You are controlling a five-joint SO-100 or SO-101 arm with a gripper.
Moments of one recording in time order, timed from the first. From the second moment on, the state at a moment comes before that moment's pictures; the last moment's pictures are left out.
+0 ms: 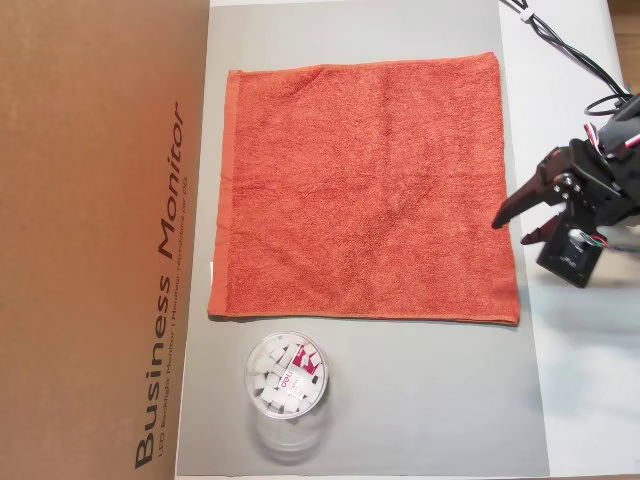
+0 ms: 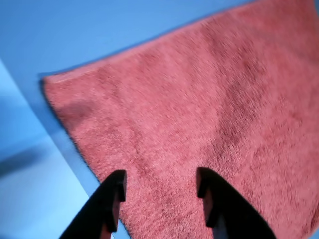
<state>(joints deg) -38.0 153.3 131.6 76.7 56.1</state>
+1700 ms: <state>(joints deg) -58.1 142.5 145.6 64.6 69.4</state>
